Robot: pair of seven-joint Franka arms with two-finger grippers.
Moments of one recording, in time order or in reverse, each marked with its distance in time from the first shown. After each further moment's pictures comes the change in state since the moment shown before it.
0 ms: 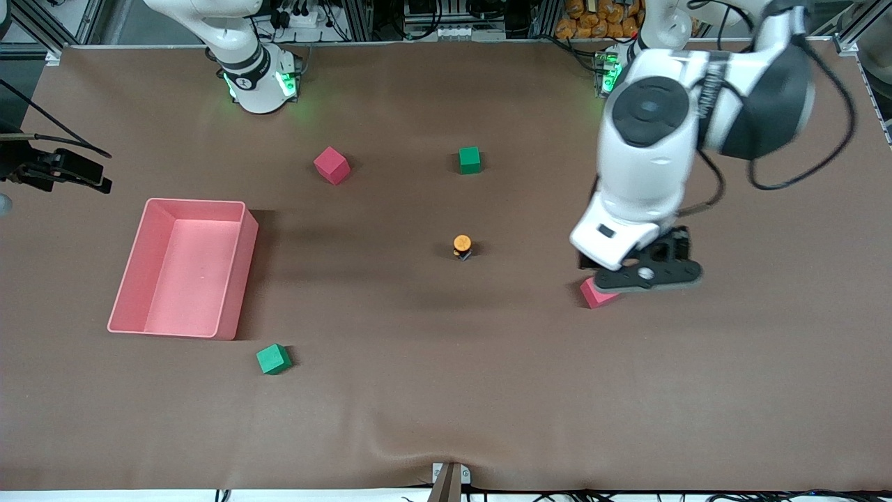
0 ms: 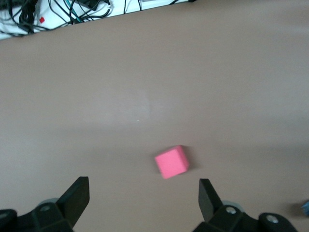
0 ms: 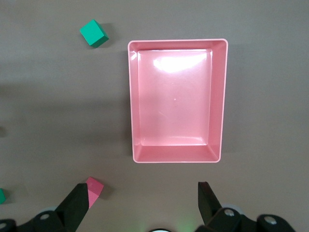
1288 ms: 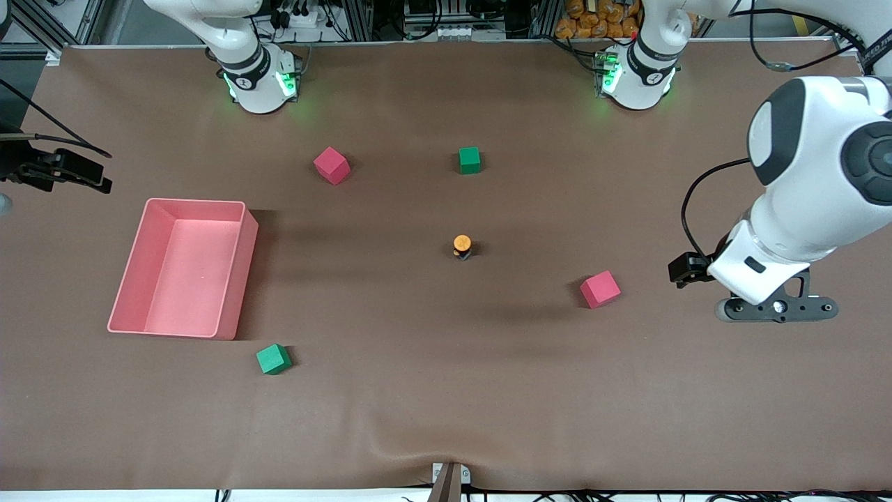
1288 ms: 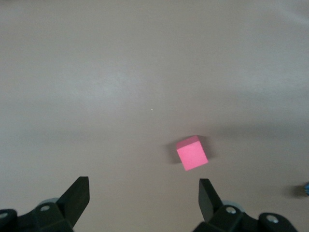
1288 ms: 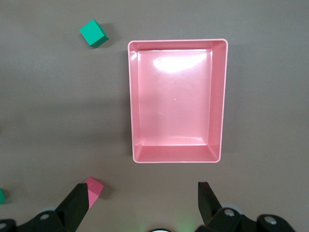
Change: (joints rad) left arm 0.226 -0.023 -0.001 -0.004 -0.219 -0.036 0.171; right arm 0.000 0.000 0.000 0.000 -0.001 0.000 0.000
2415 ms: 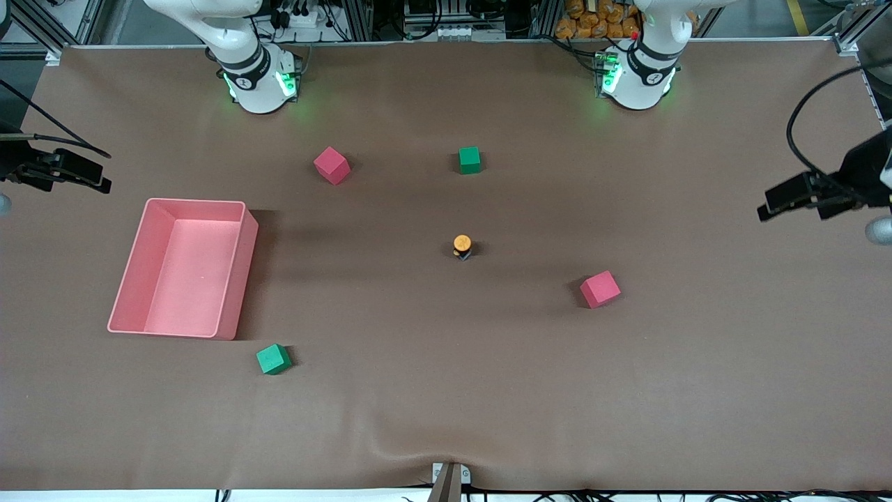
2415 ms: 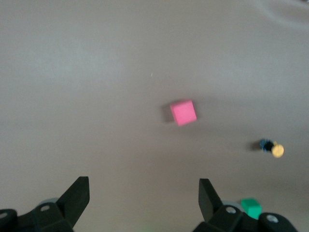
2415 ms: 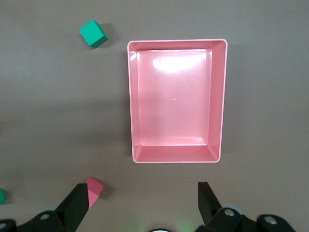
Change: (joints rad) left arm 0.560 -0.255 -0.490 -0.046 -0.021 -0.237 0.015; right arm 0.000 0.000 -0.001 0.000 0.000 0.000 0.000
